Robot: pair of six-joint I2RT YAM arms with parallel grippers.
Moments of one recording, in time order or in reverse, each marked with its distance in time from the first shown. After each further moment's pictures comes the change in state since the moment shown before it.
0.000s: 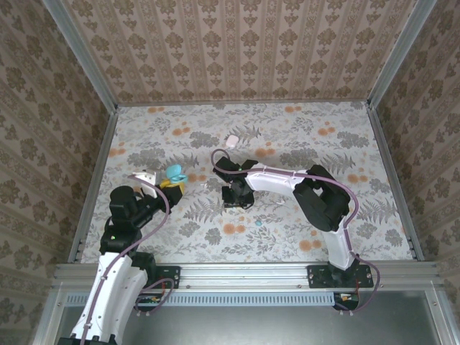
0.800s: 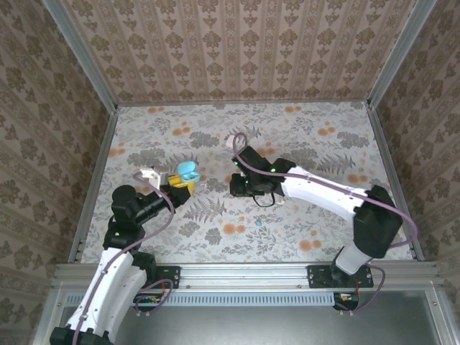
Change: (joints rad) left arm -0.097 0.068 -0.027 0.277 0.166 -0.032; right arm -0.012 -0.461 -0.182 0.129 0.026 -0.021
